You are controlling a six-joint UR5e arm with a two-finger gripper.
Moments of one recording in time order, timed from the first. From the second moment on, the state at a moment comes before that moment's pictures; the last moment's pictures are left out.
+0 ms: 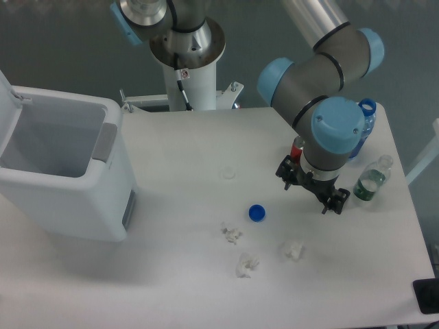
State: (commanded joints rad) arm 2.63 -2.03 -1.45 -1.22 1.61 1.27
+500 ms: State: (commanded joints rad) arm 2.62 -1.96 -1.52 -1.22 1.61 1.23
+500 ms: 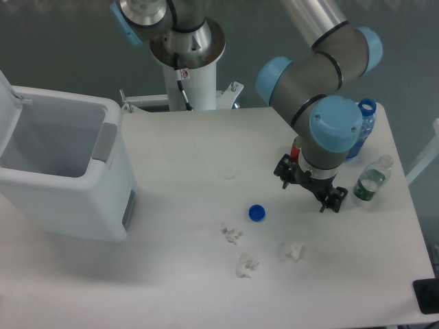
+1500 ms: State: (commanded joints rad) arm 2.43 -1.43 -1.68 -1.31 1.33 0.64
